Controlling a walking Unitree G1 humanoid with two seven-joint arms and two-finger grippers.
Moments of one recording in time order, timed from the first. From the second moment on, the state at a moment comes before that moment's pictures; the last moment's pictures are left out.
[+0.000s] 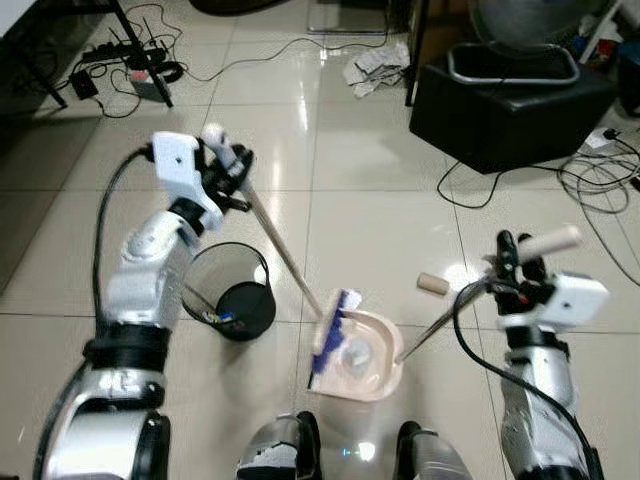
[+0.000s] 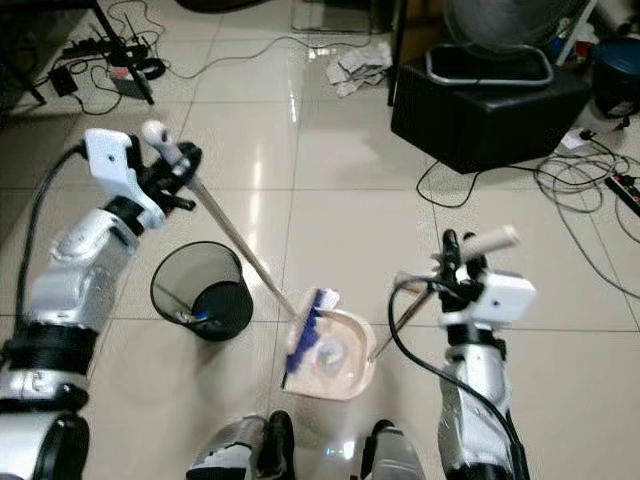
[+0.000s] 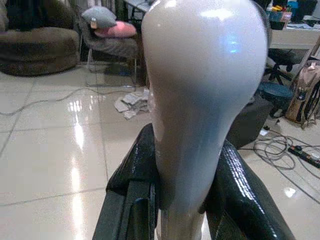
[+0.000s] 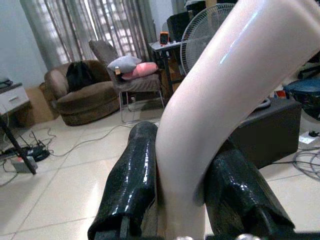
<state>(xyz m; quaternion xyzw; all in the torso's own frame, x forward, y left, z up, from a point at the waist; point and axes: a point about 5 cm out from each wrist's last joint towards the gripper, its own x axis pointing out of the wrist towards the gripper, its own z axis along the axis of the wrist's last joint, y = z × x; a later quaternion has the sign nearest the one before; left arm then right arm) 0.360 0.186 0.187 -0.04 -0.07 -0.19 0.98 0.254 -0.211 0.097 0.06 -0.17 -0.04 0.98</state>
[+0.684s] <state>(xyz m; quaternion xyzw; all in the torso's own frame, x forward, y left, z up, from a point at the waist) 0.363 0.201 0.181 -0.02 -0.06 -0.21 0.97 0.223 -0.227 0.103 0.07 -0.16 -0.05 0.98</state>
